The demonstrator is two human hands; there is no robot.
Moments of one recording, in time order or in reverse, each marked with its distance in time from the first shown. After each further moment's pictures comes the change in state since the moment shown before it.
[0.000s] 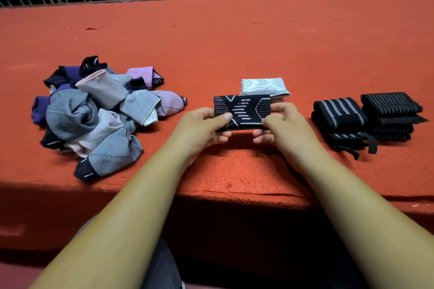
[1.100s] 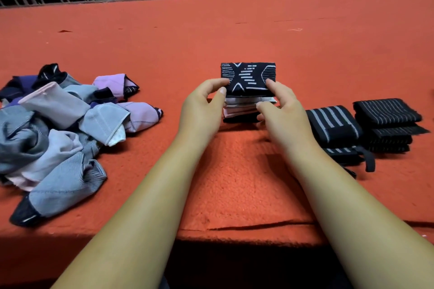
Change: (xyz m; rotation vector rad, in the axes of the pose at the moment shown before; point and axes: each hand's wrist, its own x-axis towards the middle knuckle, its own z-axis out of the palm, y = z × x) left_hand 0.092 0.010 0.054 0.312 0.229 0.467; right_hand 0.061 -0.012 -0.021 -0.309 0.206 -0.223
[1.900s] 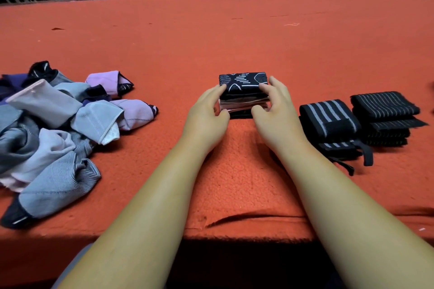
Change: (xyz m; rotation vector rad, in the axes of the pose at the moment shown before) left_hand -0.003 -0.033 0.013 0.359 -0.155 0.120; right_hand 0.006 0.020 0.006 -0.293 -0.014 -0.098
